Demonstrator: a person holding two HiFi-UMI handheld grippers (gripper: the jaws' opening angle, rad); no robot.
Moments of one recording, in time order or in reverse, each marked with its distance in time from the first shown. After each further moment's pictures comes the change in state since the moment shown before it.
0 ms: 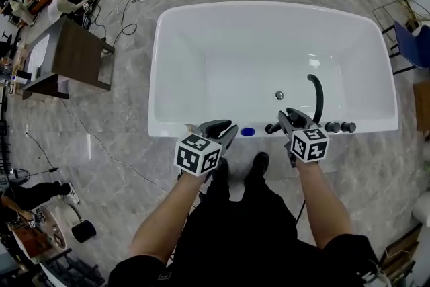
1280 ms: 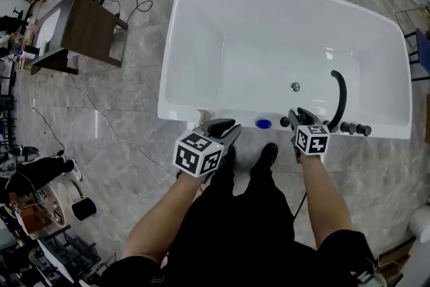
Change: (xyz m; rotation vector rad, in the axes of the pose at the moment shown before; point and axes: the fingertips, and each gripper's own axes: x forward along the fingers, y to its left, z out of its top) left arm -0.027 0.021 -0.037 -0.067 0.040 0.042; right arm 0.057 -0.020 -0.082 -0.004 0.158 -0.066
